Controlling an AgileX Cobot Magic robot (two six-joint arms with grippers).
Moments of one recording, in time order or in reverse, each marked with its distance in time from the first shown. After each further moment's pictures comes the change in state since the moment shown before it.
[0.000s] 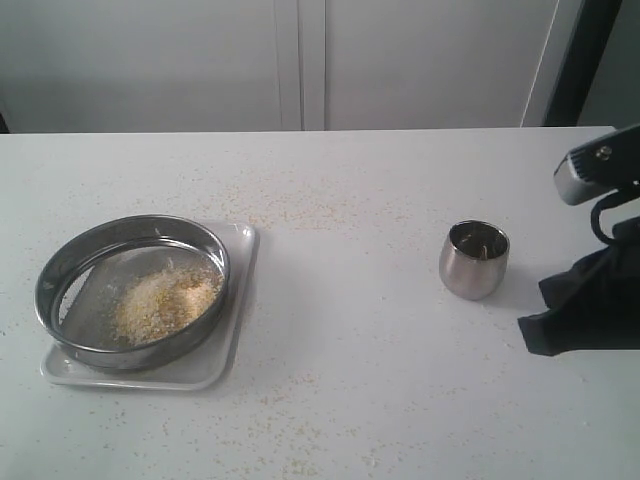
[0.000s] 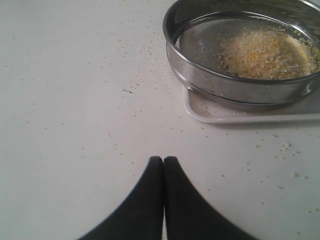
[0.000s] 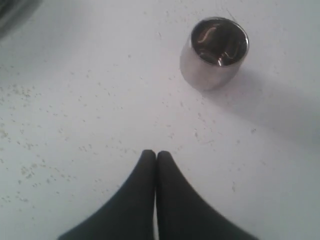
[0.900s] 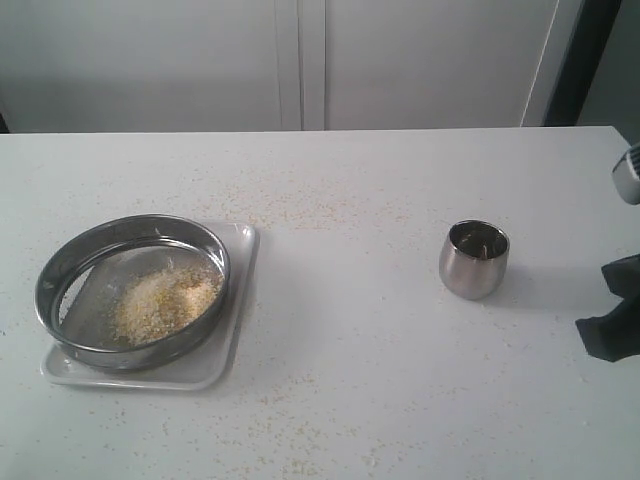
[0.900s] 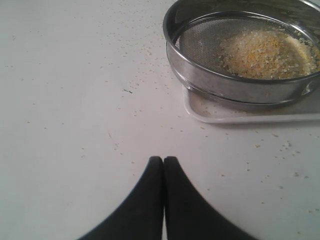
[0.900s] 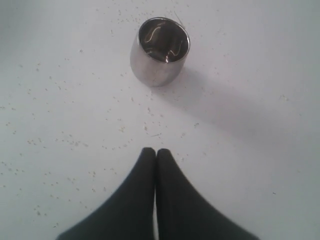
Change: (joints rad) left arm 0.000 0.000 0.000 0.000 0.000 0.000; right arm 0.000 -0.115 0.000 -0.224 0.066 0.102
